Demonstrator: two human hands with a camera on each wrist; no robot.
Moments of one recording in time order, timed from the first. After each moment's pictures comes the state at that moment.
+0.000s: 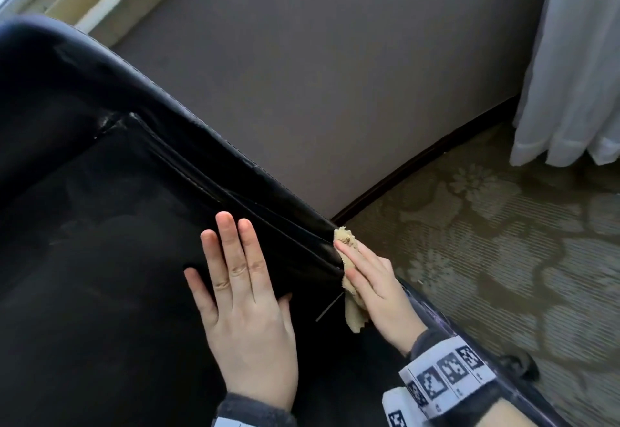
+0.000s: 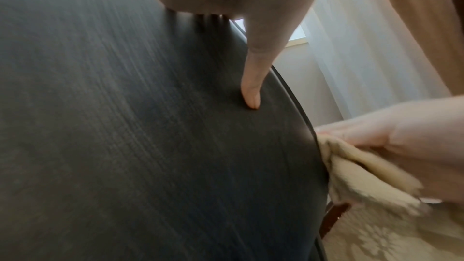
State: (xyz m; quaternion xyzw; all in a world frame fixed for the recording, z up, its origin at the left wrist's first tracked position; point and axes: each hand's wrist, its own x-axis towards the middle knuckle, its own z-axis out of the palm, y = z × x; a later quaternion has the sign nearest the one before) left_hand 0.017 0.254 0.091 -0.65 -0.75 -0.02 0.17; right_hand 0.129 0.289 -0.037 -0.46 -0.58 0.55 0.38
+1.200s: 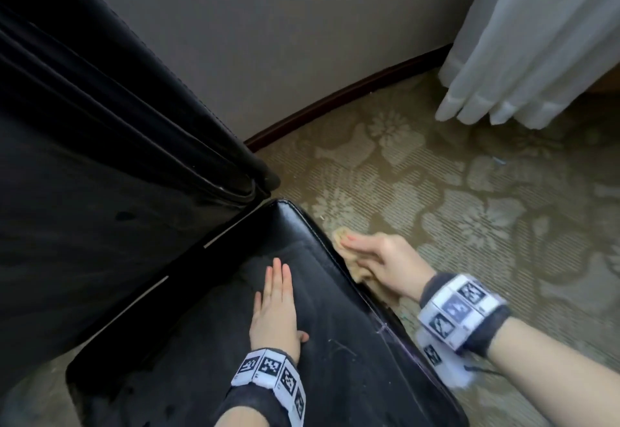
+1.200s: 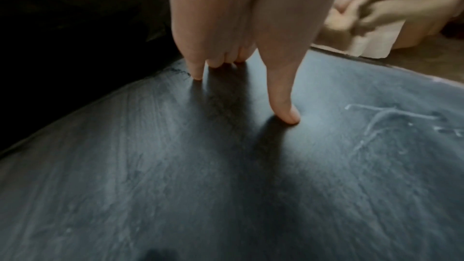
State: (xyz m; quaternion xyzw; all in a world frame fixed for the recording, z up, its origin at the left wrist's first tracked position) left_hand 0.090 0.183 -0.128 -0.56 -0.72 0.22 -0.34; right_hand 0.279 0.270 -0.138 -0.49 -0.72 0.49 0.07
